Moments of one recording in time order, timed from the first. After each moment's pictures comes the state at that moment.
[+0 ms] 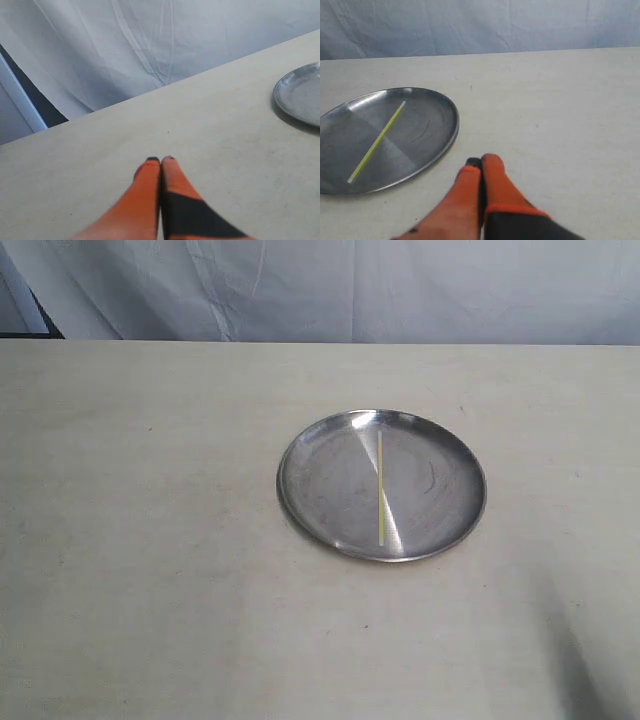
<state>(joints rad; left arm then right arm) -0.25 0.01 0.00 0.11 0.23 0.16 -0.02 0.07 0.00 -0.01 0.31 0.04</state>
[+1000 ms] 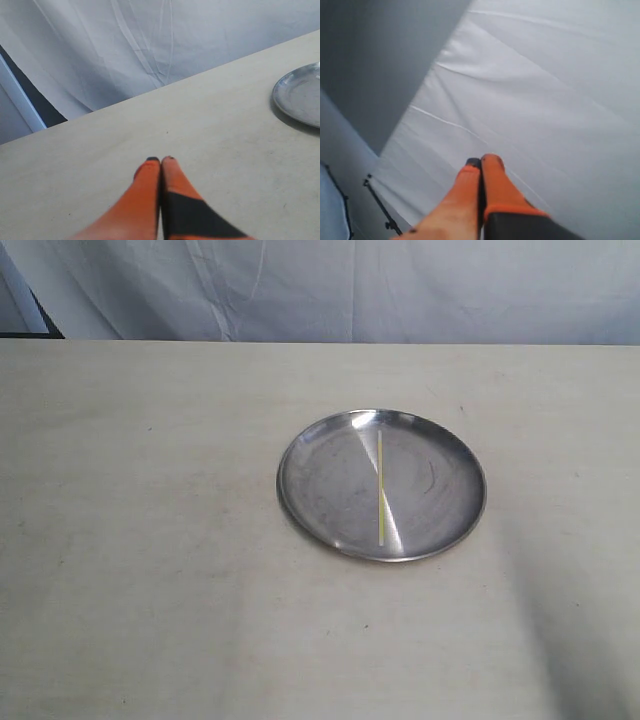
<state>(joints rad) -0.25 0.01 0.00 0.11 0.23 0.16 -0.02 0.07 -0.02 0.12 -0.51 0.82</state>
